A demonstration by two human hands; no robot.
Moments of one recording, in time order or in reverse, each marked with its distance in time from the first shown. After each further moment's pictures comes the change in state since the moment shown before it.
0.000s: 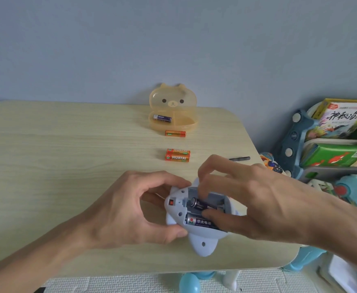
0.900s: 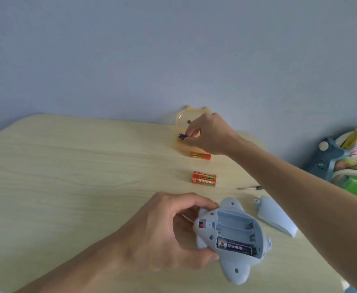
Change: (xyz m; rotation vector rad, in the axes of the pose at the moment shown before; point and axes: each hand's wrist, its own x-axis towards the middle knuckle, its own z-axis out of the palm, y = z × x) left_hand 0.000 -0.003 -0.003 -0.016 0.046 -0.041; right_hand 0.207 0.101 0.024 0.122 0.253 0.402
